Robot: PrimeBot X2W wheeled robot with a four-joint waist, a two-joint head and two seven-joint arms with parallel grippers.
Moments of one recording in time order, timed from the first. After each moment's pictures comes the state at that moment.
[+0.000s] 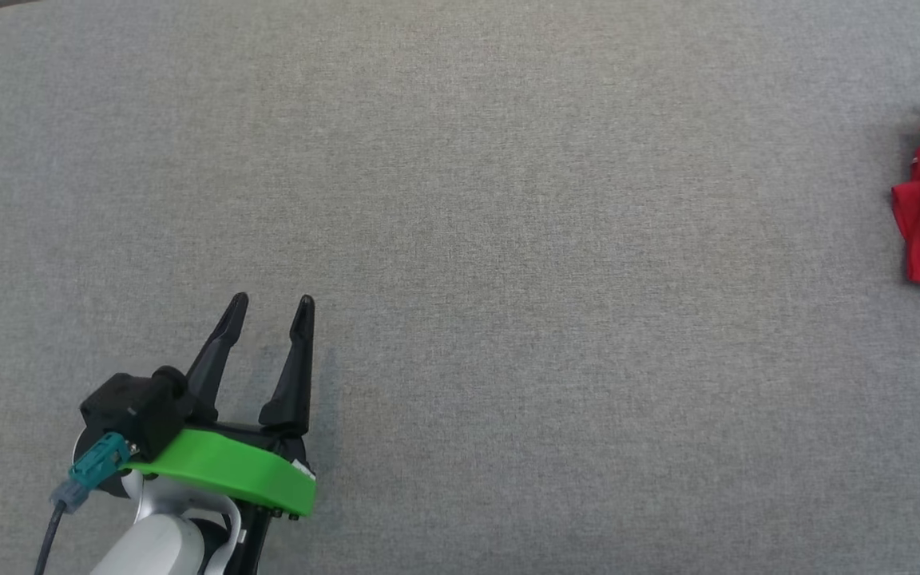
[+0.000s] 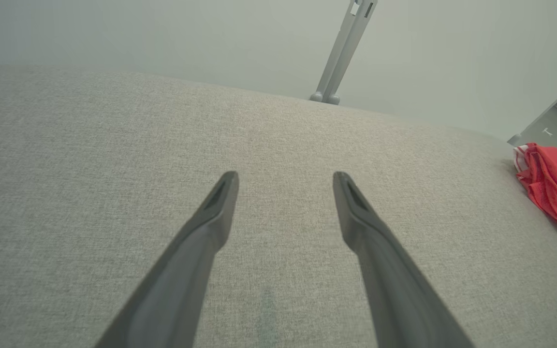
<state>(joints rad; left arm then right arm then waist) -0.20 0.45 -0.56 -0.15 -0.76 0.25 -0.15 -0.77 -0.58 -0.42 0.77 0.04 0.13 0.00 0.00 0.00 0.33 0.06</state>
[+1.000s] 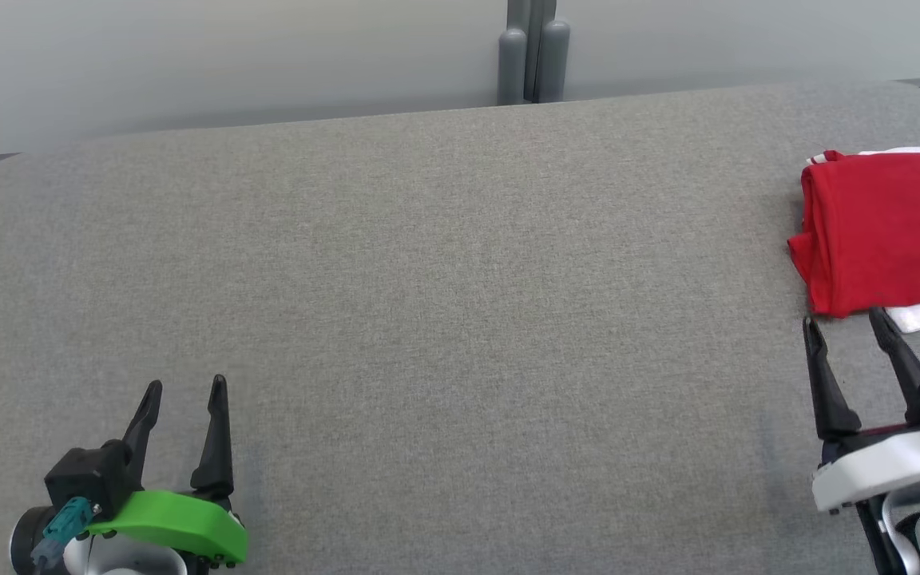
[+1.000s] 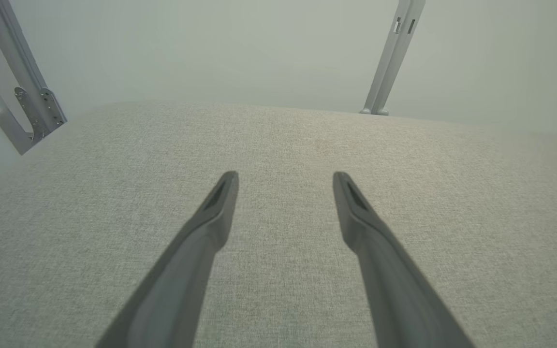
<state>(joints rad) -0.08 0.42 -0.43 0.15 -0.67 0.20 -0.26 -0.07 -0.28 -0.02 0.15 0.21 0.13 -0.26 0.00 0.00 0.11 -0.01</state>
